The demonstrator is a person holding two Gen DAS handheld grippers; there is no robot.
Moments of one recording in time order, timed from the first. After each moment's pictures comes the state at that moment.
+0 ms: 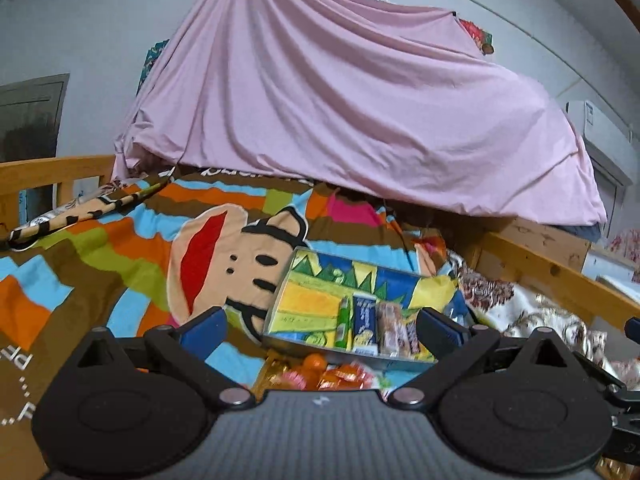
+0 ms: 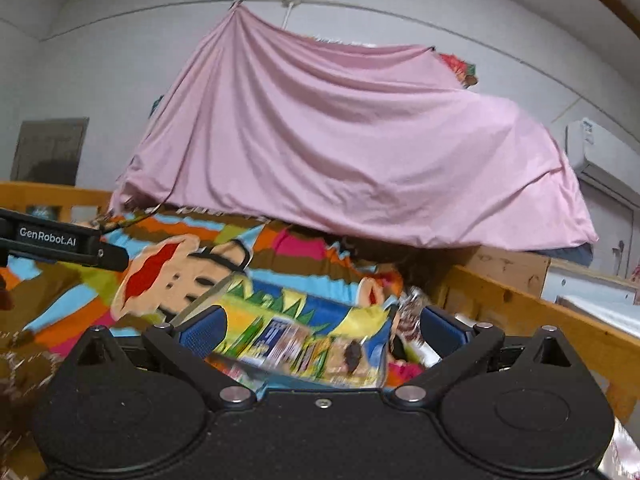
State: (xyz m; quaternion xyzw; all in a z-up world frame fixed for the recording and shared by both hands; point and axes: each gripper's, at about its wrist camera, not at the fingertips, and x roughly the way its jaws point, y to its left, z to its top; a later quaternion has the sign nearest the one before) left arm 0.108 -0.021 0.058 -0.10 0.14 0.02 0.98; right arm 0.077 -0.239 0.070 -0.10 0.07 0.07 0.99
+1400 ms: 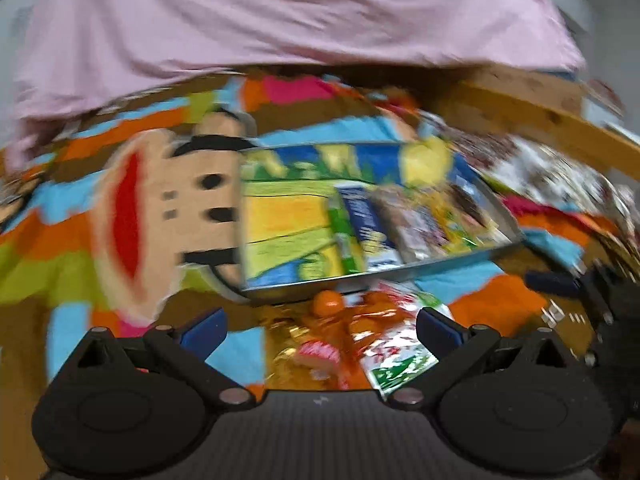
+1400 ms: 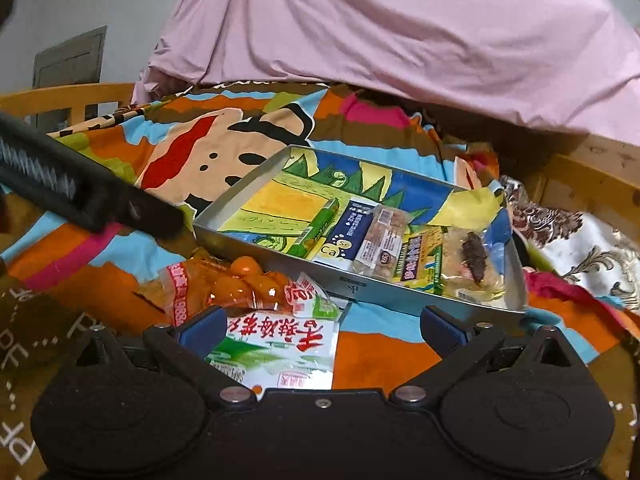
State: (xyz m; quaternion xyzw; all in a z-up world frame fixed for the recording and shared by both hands) left arm 0.249 0.002 0.017 0.05 0.31 -0.12 0.94; right arm 0.231 -0.156 -0.025 -0.10 0.24 0.13 0.96
